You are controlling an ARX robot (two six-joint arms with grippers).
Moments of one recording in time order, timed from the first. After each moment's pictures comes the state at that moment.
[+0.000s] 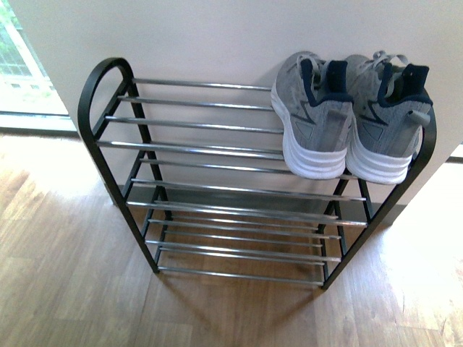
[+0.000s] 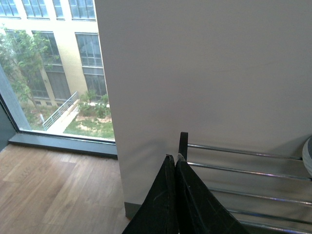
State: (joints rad) left arm -0.17 1.16 0.29 0.86 -0.16 -0.01; right arm 0.00 0.01 0.02 0.00 0.00 -0.01
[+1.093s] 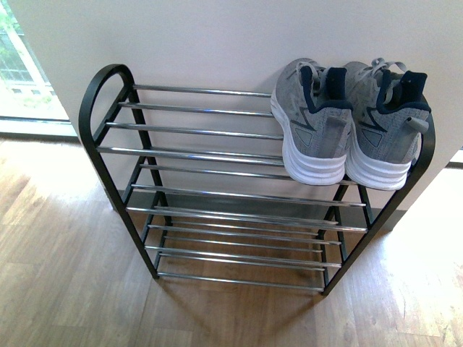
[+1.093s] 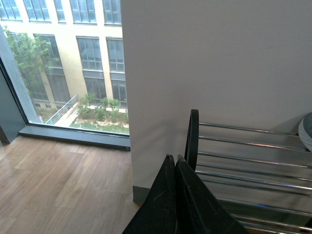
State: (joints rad) left arm 0.00 0.53 0.01 0.52 0.00 -0.01; right arm 0.00 0.01 0.02 0.00 0.00 -0.01
